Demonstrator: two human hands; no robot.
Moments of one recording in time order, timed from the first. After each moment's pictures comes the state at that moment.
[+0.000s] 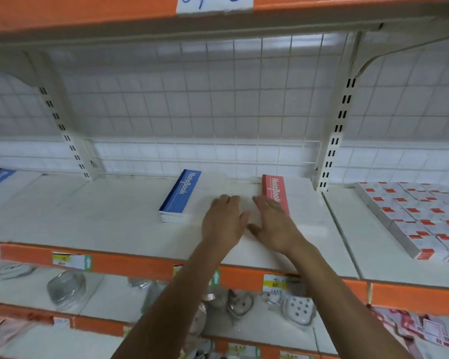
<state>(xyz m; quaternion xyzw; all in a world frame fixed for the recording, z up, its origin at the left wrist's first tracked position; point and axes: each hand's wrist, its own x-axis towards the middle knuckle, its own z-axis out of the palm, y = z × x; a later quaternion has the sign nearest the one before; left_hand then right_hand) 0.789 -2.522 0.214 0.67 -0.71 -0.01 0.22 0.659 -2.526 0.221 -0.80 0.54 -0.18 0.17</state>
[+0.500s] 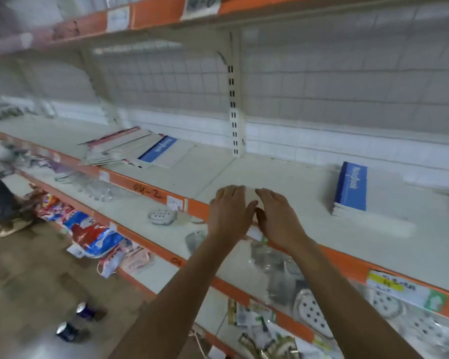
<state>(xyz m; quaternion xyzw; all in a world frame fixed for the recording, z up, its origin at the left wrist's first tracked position) 1.110 -2.412 0.207 0.79 -0.56 0.06 0.23 0.997 -2.459 0.211 -0.88 0.38 -0.22 0.18</state>
